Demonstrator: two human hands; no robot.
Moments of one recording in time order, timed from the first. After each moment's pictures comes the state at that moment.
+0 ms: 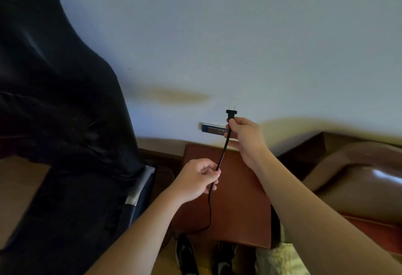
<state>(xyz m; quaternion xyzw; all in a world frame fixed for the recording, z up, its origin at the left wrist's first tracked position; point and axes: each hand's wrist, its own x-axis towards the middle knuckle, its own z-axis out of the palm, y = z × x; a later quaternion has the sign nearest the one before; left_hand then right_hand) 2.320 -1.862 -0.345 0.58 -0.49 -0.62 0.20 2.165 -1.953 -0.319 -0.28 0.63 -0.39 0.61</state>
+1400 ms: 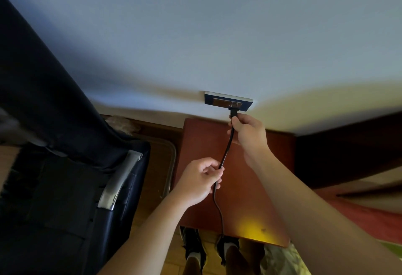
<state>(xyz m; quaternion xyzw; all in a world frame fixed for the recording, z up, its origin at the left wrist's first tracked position) 2.311 -1.878 -0.502 0.63 -0.41 -0.65 0.16 2.167 -1.975 -0.508 -0.24 0.68 -0.35 0.59</state>
